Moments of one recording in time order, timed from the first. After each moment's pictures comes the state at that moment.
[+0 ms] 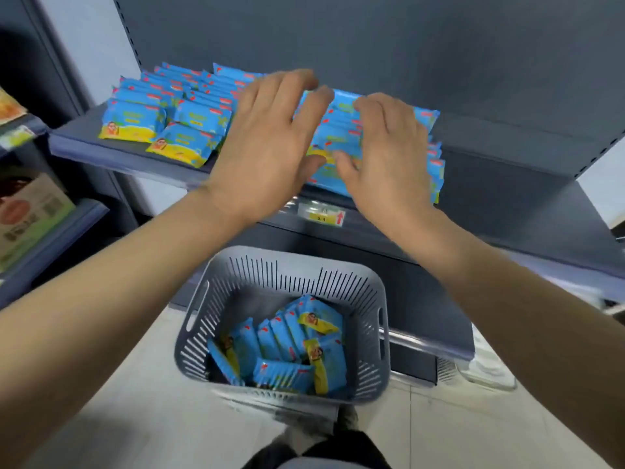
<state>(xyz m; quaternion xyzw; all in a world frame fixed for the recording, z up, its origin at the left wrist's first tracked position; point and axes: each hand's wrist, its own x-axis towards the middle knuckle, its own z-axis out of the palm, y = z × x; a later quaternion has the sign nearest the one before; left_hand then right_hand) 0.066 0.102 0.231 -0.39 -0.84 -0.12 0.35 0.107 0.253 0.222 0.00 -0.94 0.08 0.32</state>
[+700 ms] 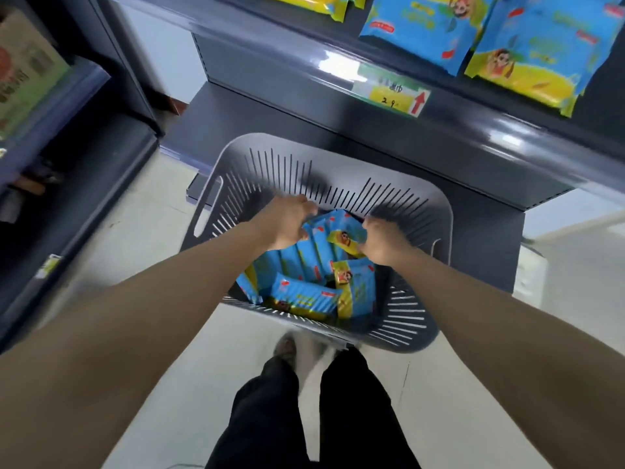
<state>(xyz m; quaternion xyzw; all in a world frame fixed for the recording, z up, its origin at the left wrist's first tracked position) 0.053 0.074 -0.086 -0.32 -0.91 -0.14 -0.21 0.109 0.276 -0.096 -0.08 -0.95 0.11 -0.27</state>
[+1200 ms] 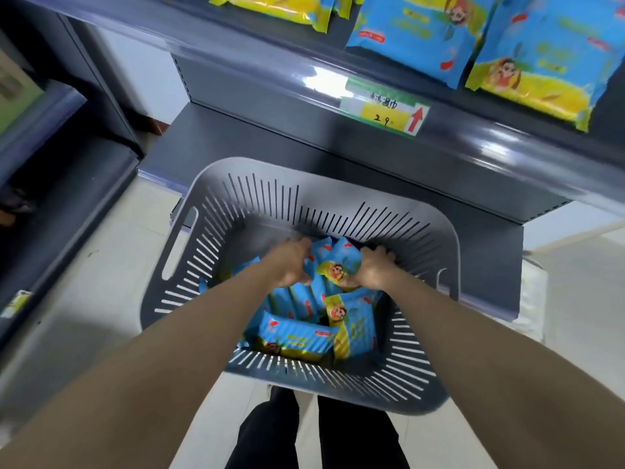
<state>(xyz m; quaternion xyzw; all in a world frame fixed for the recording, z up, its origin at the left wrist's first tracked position) 0.043 0.106 -0.156 -0.21 -0.90 -0.18 -0.33 0.085 0.285 -0.145 -0.18 -0.90 0.12 -0.38</state>
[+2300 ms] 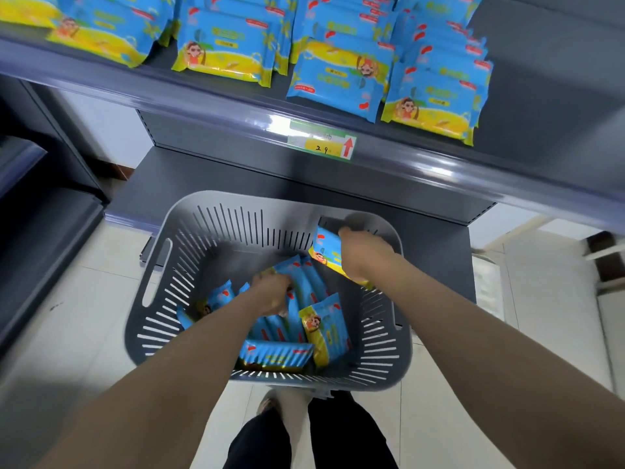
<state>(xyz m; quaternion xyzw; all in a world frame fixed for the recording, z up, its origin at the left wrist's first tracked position) 0.067 0.122 -0.155 -0.28 -0.90 -0.04 -0.34 0.108 0.278 -0.015 -0.13 -0.96 0.05 -0.25</state>
